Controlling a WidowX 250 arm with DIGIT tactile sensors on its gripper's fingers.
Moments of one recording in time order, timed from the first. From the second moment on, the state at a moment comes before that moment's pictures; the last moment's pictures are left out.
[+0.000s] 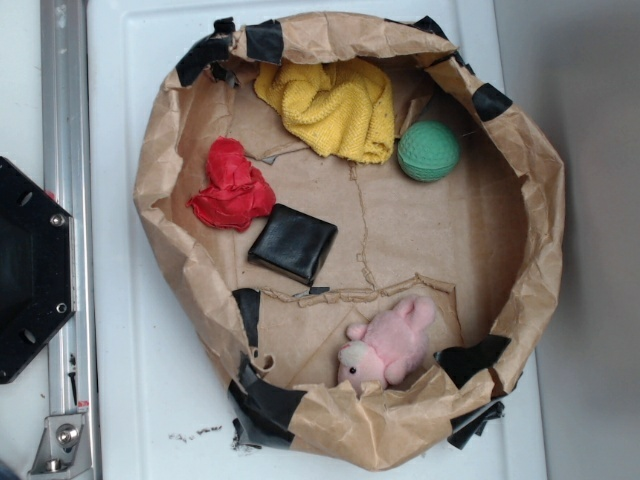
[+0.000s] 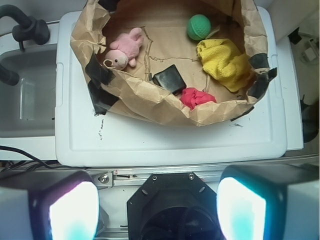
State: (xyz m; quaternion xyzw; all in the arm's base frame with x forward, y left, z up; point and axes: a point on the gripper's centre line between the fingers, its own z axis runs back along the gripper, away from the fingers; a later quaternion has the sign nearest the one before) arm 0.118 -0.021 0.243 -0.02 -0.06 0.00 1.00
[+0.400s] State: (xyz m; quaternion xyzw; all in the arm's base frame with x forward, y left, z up) arm 0.118 -0.022 0.238 -0.02 -0.05 0.00 1.00
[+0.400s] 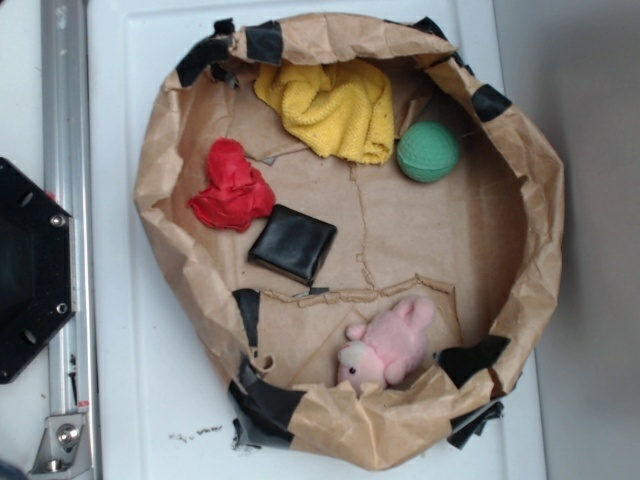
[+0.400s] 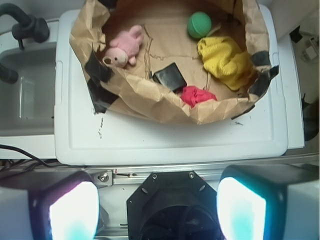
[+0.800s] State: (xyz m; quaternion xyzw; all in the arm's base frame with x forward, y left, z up) arm 0.198 -0.029 0.202 -0.19 -0.10 0.14 0.97
